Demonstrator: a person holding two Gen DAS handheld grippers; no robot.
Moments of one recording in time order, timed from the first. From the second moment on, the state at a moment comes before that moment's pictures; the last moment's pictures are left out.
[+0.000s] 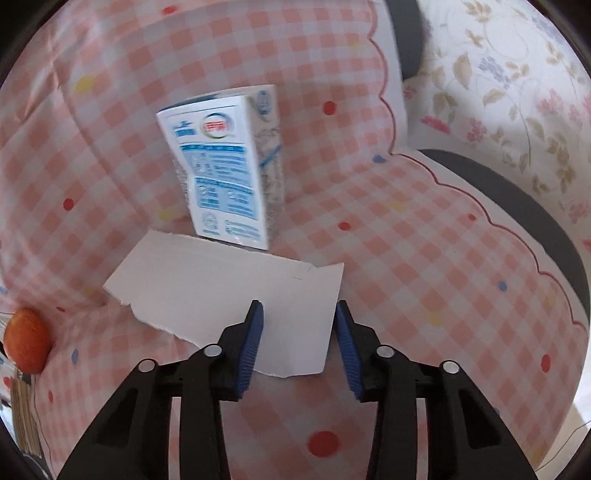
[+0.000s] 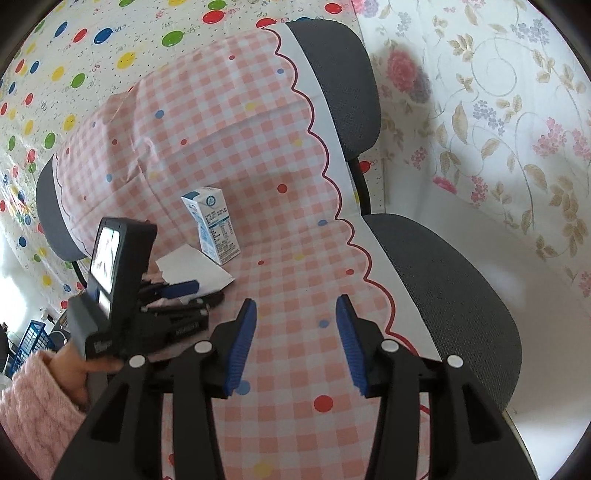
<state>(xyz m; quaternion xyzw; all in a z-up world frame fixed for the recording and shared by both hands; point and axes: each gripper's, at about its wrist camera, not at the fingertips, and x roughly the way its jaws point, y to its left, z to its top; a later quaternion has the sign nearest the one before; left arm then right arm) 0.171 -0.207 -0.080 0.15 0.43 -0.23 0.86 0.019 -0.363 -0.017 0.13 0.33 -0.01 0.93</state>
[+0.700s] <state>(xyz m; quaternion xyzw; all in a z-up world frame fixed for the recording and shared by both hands) 0.099 -0.040 0.032 -0.08 0.29 -0.27 0.91 0.047 -0.283 -0.008 0.08 0.34 0.04 0.93</state>
